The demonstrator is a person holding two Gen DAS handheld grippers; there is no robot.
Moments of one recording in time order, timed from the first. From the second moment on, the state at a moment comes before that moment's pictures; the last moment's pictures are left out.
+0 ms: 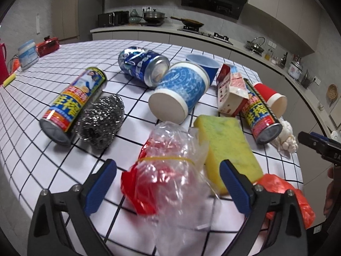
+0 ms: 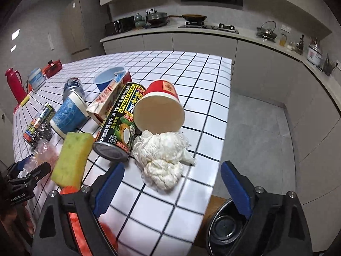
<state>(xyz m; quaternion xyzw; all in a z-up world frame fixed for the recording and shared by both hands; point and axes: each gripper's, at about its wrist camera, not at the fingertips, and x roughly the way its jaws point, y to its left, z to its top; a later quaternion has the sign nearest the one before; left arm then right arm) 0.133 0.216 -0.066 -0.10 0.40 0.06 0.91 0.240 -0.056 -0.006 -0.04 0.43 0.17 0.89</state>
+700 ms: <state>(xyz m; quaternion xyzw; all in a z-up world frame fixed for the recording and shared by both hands) 0.133 0.218 -0.066 -0.12 0.40 0.06 0.91 0.264 -0.044 -0.036 -0.03 0.47 0.19 0.86</state>
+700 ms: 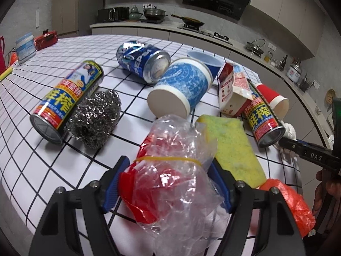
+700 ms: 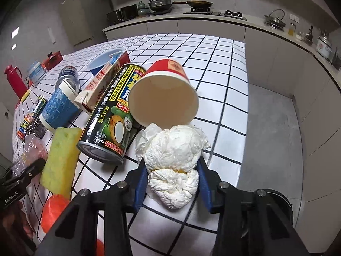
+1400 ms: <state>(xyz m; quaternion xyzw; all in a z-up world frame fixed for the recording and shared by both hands) 0.114 0.160 -0.008 -0.09 0.35 0.03 0.93 0.217 -0.112 0.025 0.01 0.41 0.18 0.89</state>
